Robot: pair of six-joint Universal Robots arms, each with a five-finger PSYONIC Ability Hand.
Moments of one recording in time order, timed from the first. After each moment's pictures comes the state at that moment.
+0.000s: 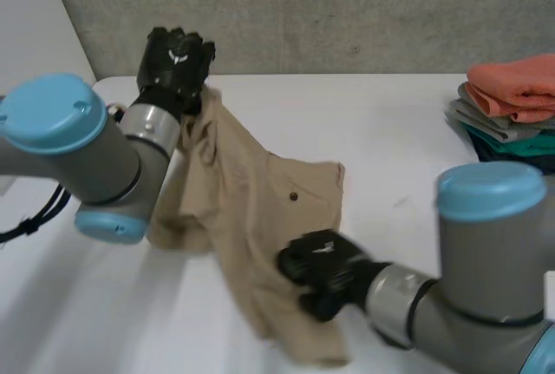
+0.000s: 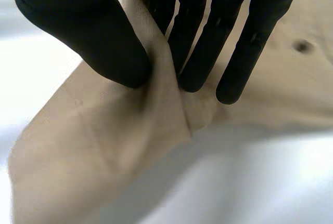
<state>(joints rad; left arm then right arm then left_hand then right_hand) 4.23 -2.07 -1.32 3.62 -1.58 3.63 2.20 -1.20 1.66 0.12 1.15 2.96 1.16 1.20 1.19 1.20 0.98 1.12 1.18 1.18 1.20 1.01</state>
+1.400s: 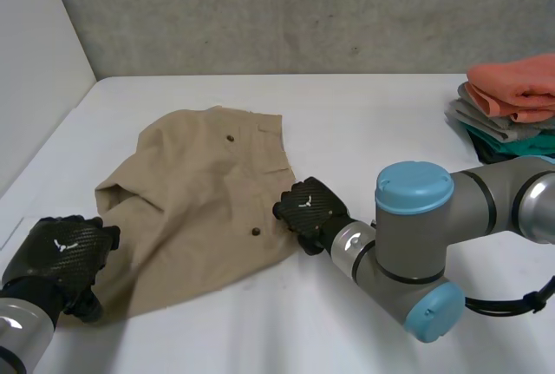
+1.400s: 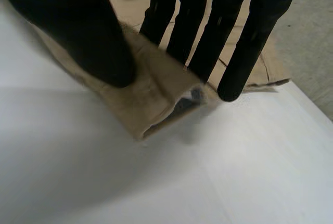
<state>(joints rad) 4.47 -1.34 -2.19 3.12 -1.63 3.62 2.21 -0.86 1.38 -0.17 1.33 2.62 0.48 0.48 0.48 0.49 0.31 1.08 1.16 1.16 1.16 0.97</state>
